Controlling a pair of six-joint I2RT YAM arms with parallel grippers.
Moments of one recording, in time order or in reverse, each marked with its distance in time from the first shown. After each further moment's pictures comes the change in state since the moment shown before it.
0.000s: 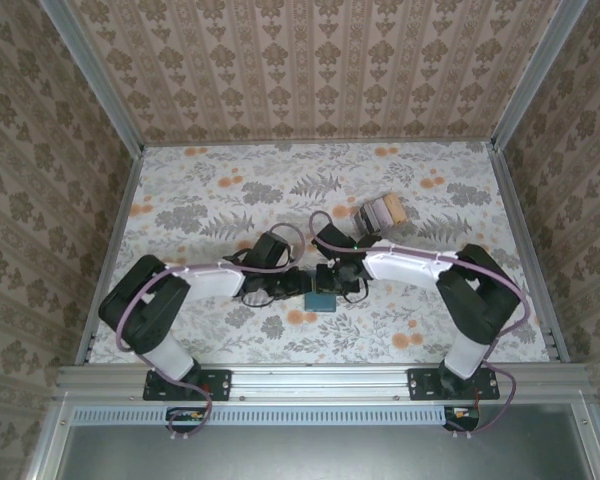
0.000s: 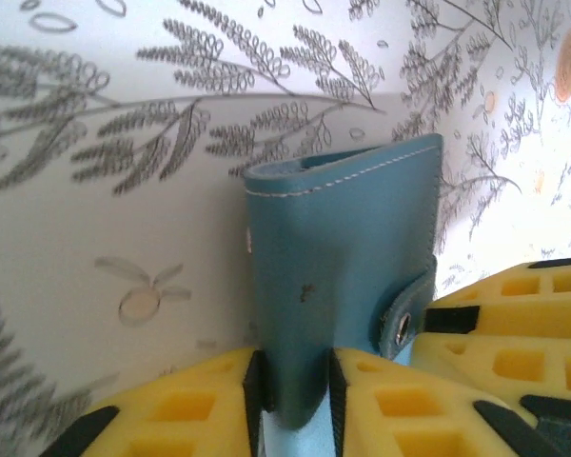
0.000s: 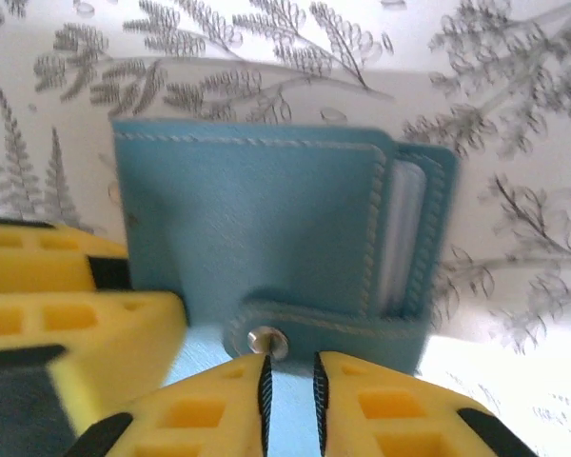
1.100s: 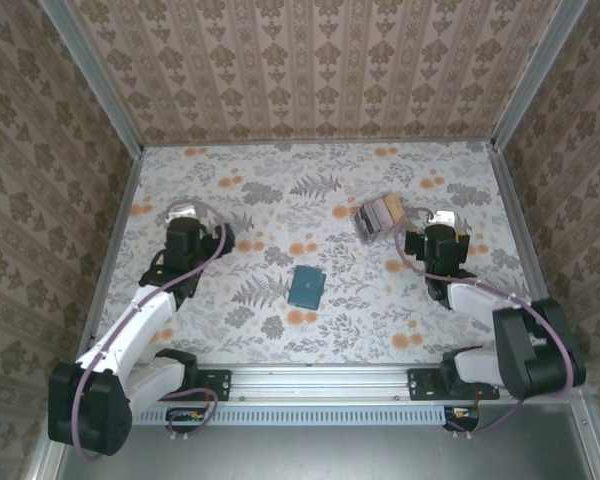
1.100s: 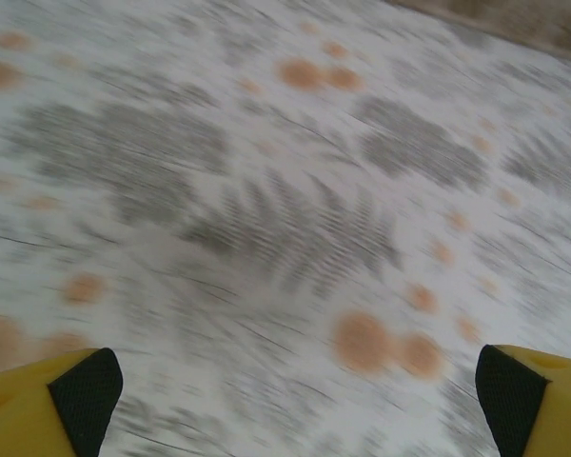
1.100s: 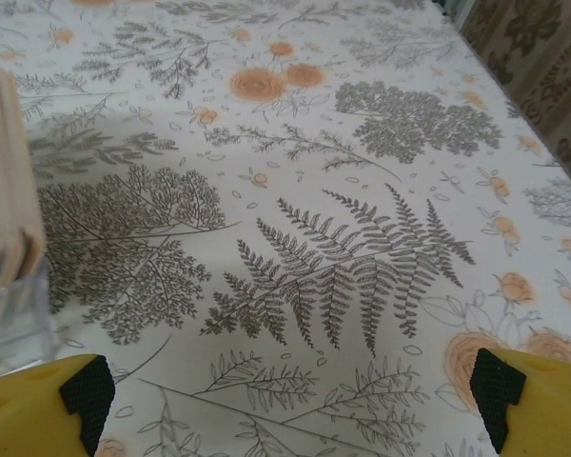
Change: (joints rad) left arm 0.484 -0.587 -0.103 -0.130 -0.650 0.418; right arm -0.633 -0.373 -0.637 0.961 0.539 -0.715
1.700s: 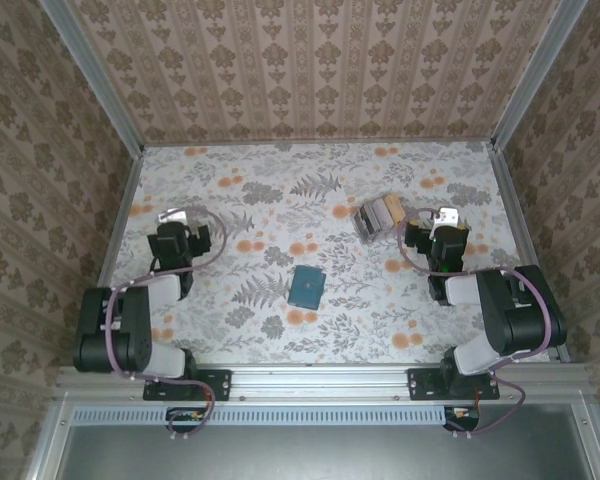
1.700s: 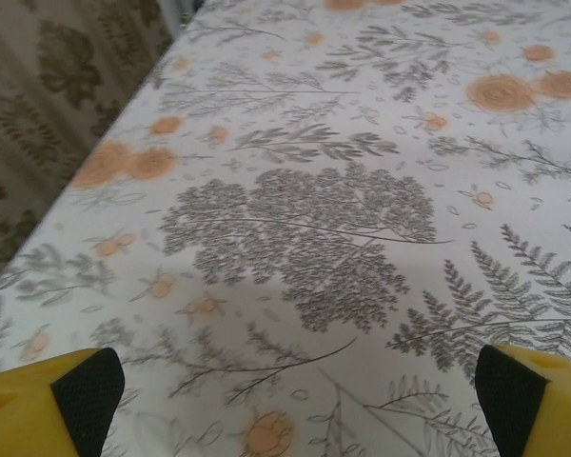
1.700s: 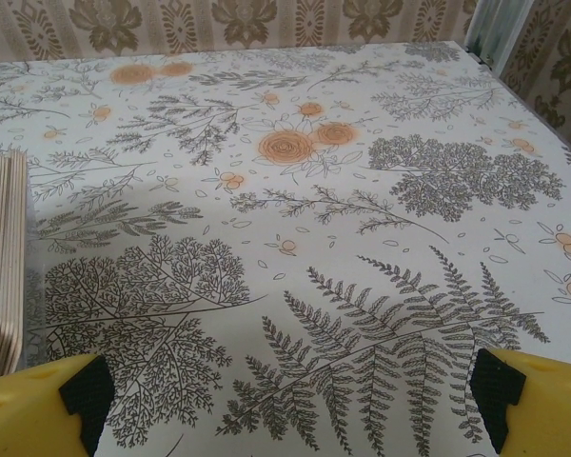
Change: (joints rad) left arm 0.216 0.445 -0.163 0.747 -0.025 0.386; right arm -0.089 0.207 -0.041 0.406 -0.146 -0.010
